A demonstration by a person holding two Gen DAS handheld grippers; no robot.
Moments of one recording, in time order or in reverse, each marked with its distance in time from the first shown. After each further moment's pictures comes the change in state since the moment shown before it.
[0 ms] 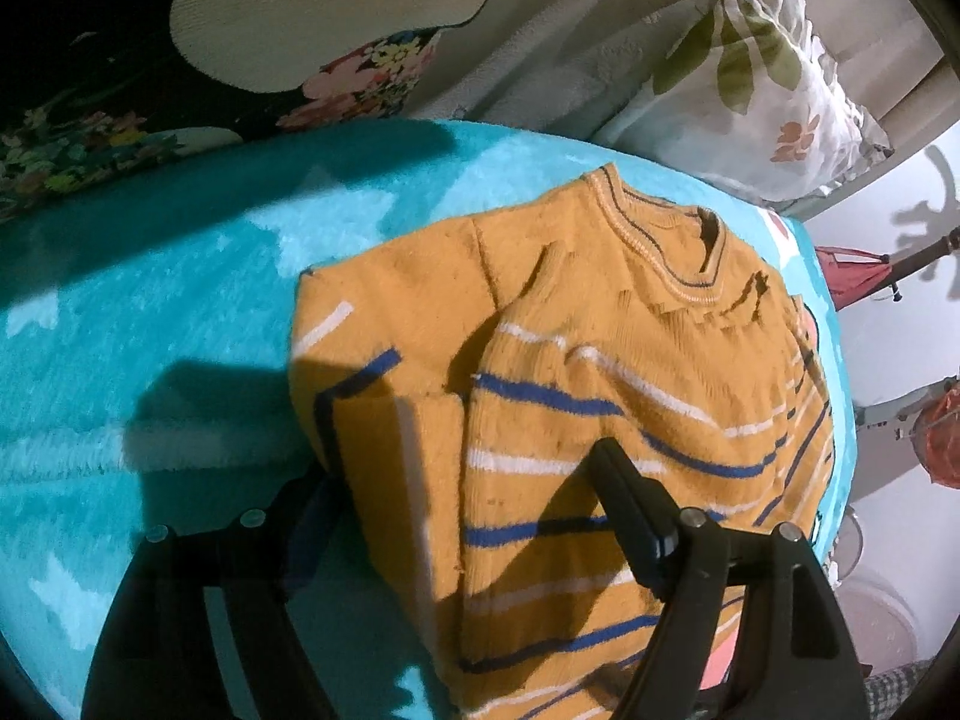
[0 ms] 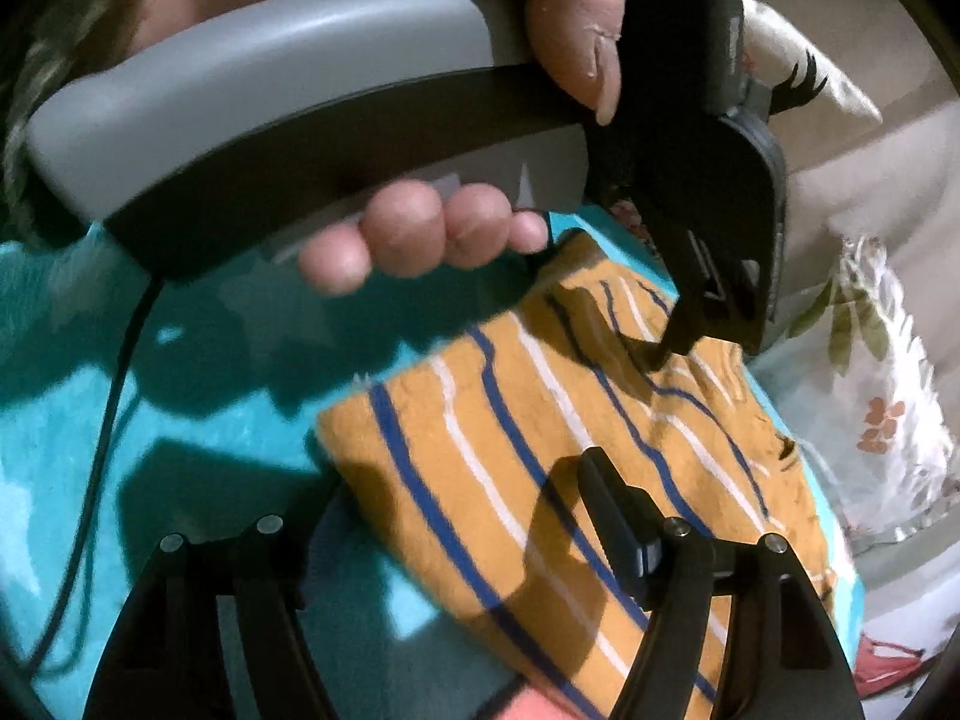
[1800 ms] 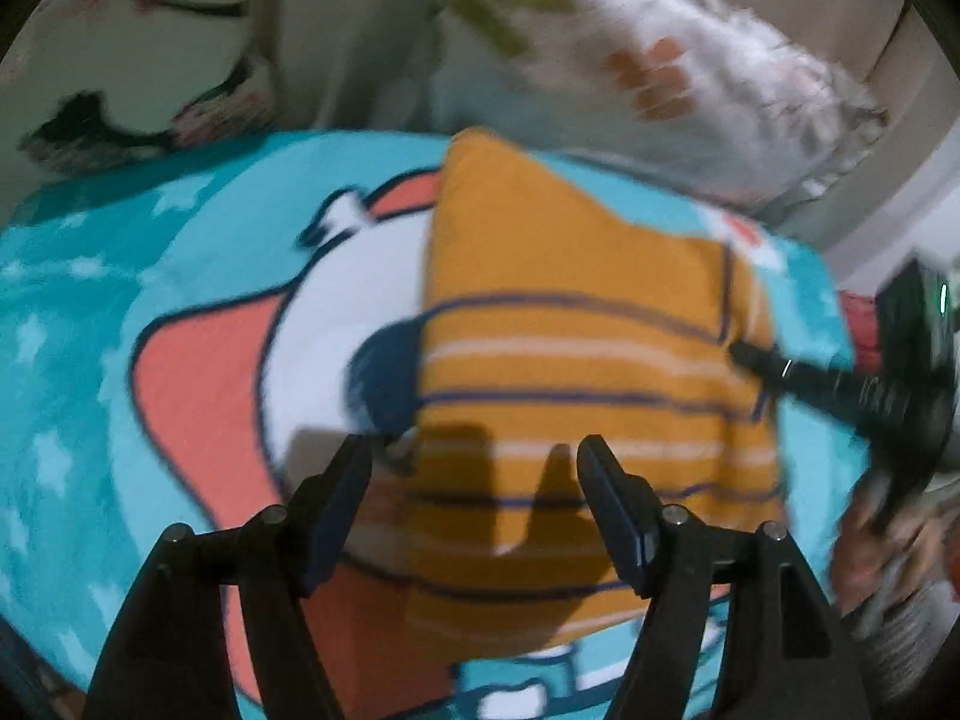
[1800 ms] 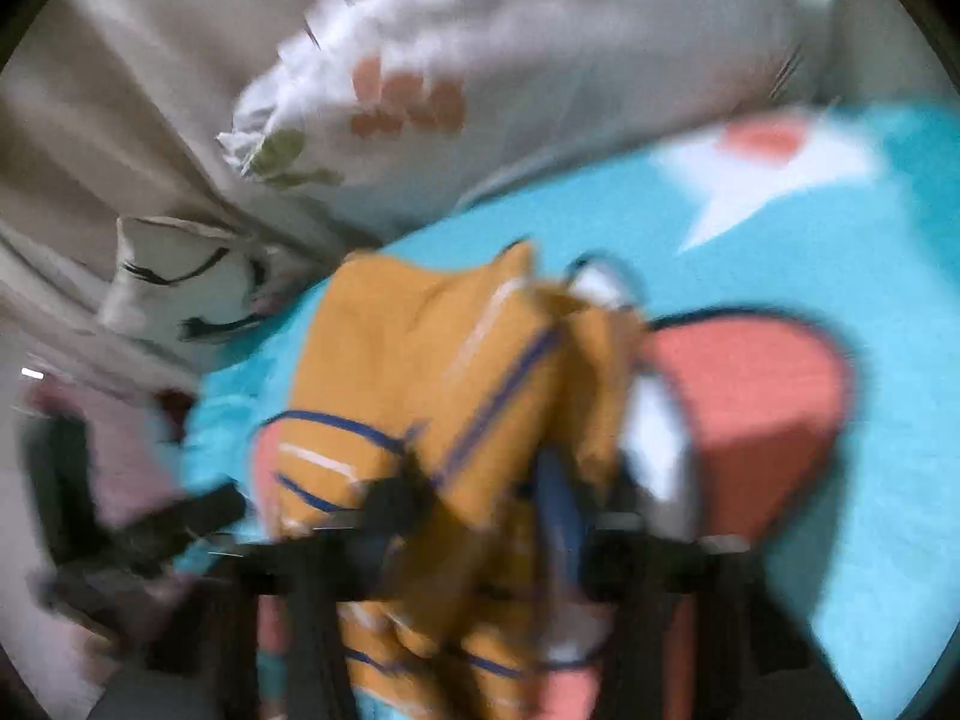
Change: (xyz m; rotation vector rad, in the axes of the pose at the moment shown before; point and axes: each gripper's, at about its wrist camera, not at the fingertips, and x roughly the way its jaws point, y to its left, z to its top) left arm 0.011 -0.239 -0.058 -0.167 -0.135 0.287; right arm 0.007 -0.440 -0.227 1.019 0.086 0.648
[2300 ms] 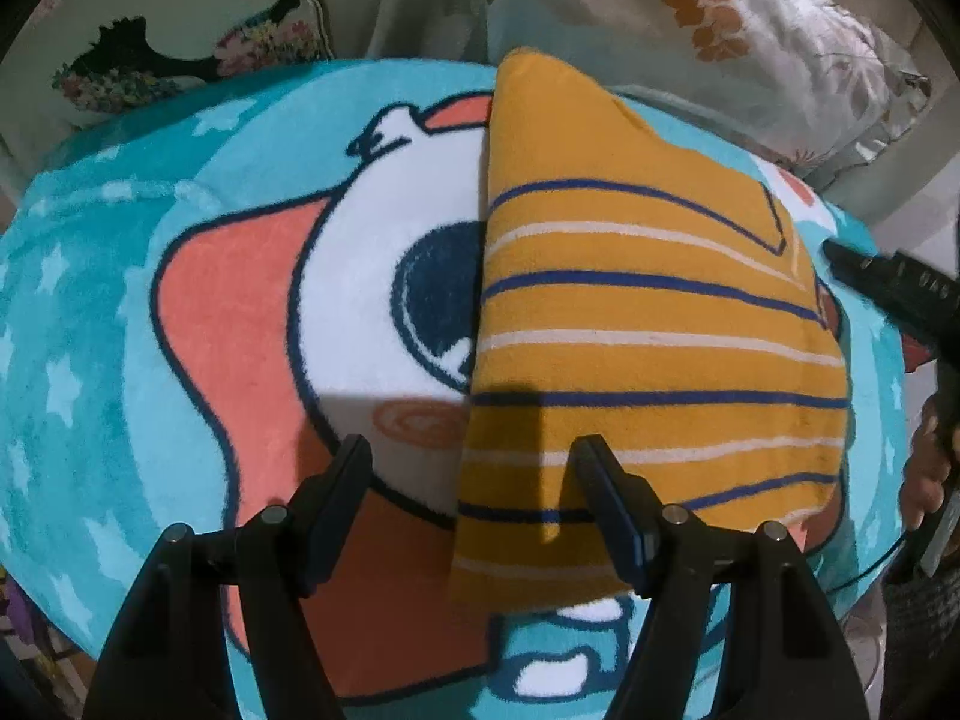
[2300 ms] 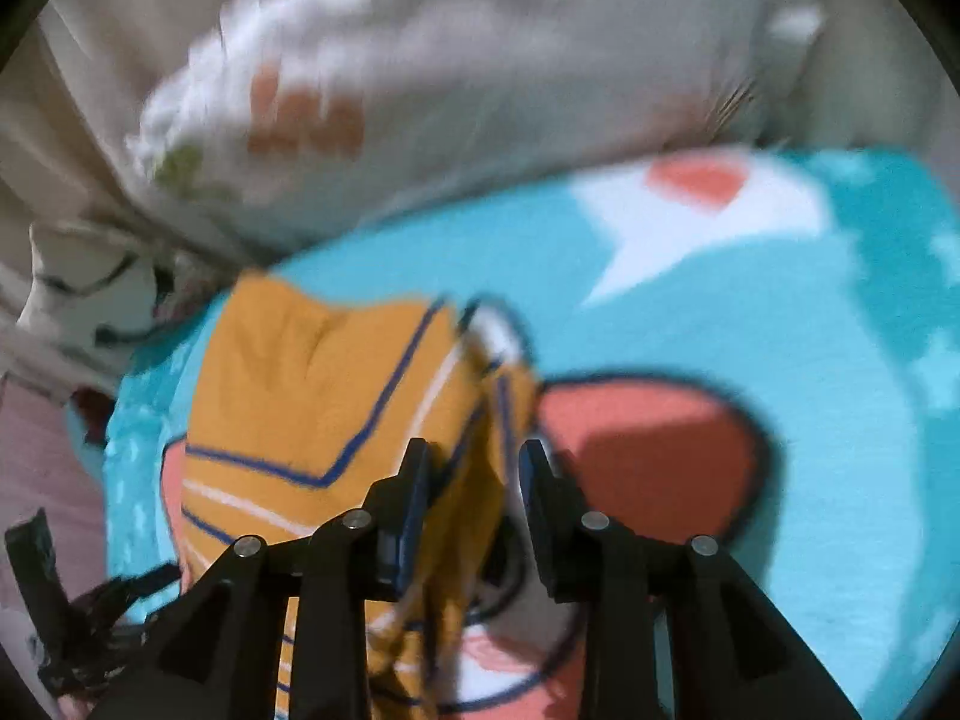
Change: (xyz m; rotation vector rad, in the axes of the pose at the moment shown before) left arm 0.015 0.015 -0.036 -0.038 0.053 0.058; right arm -0.016 0.000 0.020 -0.063 -0.103 -0.318
